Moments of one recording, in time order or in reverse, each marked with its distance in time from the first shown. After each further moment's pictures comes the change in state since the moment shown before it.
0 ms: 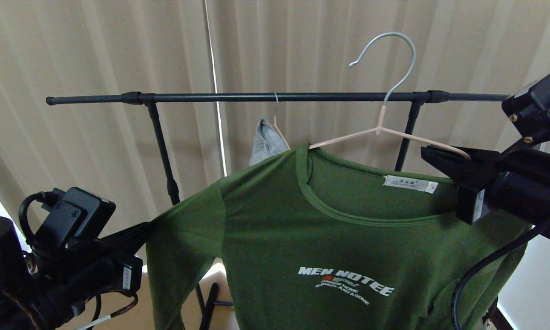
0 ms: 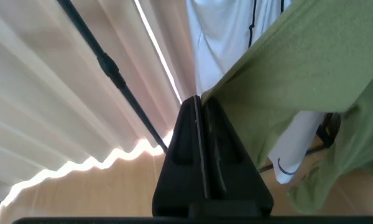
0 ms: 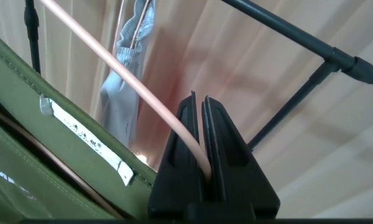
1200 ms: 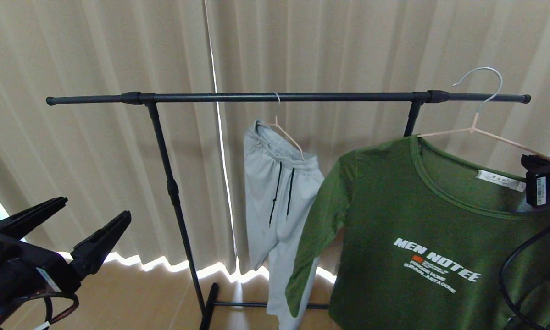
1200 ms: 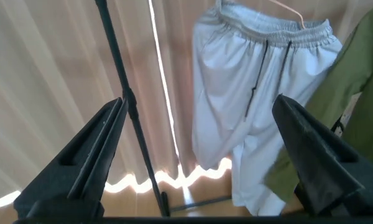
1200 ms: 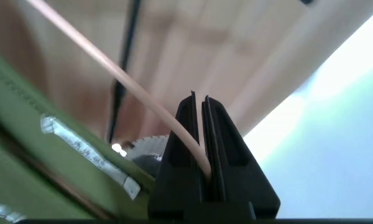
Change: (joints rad) left arm 0.042 -0.288 0.034 0.000 -0.006 -0.123; right arm -0.567 -0.001 0.068 0.002 -0.006 -0.002
